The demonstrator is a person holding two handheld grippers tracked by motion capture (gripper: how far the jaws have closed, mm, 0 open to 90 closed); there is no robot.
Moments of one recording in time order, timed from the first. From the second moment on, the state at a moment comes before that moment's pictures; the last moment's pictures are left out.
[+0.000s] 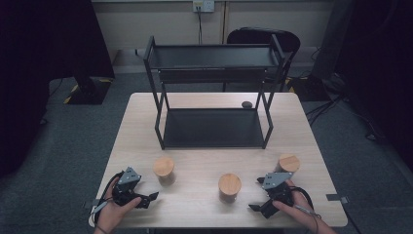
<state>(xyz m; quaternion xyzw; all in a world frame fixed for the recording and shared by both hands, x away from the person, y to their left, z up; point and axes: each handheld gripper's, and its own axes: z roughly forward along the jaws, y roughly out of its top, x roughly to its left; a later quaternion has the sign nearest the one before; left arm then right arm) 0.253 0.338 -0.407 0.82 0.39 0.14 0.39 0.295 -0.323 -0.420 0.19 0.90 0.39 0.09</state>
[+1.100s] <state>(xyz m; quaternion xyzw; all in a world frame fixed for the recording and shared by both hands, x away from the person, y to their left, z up) 0.276 0.328 -0.412 0.81 0.39 0.13 0.42 0.295 -0.323 -0.420 0.19 0.90 0.39 0.09</state>
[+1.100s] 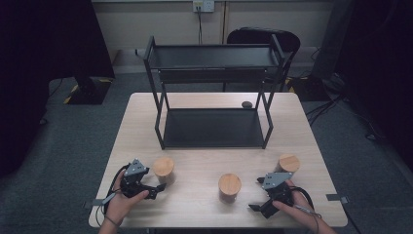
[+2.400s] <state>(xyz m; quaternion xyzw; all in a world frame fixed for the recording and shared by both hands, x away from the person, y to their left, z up) 0.292 0.303 -0.419 0.81 0.37 0.13 0.44 0.295 -0.323 -0.420 0.19 0.90 0.39 0.09</state>
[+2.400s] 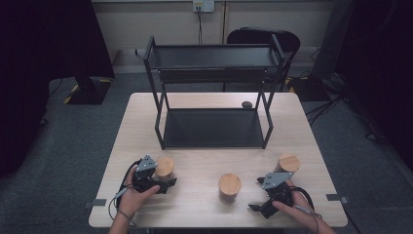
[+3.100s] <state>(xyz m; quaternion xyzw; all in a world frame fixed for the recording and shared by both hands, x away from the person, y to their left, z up) 0.292 0.293 -0.424 0.80 0.37 0.16 0.45 0.295 -0.323 -0.420 0.19 0.90 0.39 0.09</state>
